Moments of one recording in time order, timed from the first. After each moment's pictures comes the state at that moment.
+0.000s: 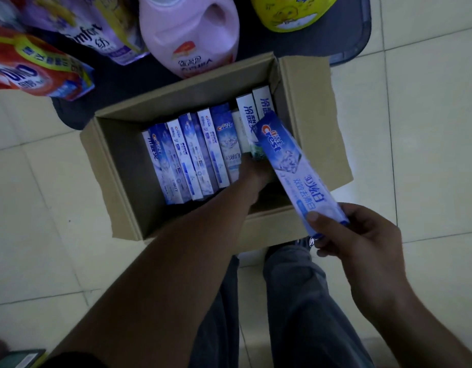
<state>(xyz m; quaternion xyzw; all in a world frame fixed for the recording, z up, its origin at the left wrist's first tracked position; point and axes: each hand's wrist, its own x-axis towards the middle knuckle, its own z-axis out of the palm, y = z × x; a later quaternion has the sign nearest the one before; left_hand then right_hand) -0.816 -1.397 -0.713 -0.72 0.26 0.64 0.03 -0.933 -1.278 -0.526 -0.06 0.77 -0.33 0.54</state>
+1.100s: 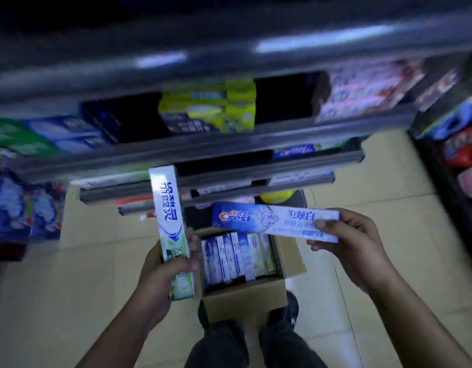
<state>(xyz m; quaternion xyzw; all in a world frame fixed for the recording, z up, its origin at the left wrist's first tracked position) -0.599 -1.428 -0.154 -0.59 0.30 0.68 -0.32 -0.935 -1.400 -0.111 -0.23 0.60 -0.50 0.57</state>
